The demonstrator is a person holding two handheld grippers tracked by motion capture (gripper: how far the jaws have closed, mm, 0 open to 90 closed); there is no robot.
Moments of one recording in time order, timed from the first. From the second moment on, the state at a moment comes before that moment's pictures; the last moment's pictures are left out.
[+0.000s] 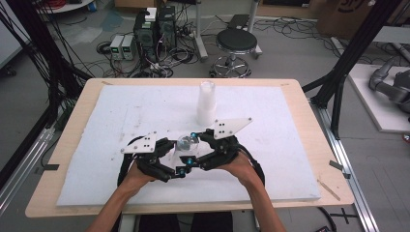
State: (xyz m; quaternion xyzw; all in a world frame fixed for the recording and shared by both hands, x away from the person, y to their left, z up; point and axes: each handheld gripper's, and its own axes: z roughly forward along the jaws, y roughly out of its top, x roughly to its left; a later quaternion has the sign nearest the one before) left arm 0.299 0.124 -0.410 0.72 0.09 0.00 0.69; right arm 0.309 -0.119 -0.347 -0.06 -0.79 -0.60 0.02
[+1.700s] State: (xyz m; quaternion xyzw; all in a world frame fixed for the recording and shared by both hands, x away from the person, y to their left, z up) left arm 0.313 0.125 -0.363 0.93 0.06 -0.02 0.35; right arm 0.304 -0.127 -0.342 -0.05 -0.91 -0.40 -0.03
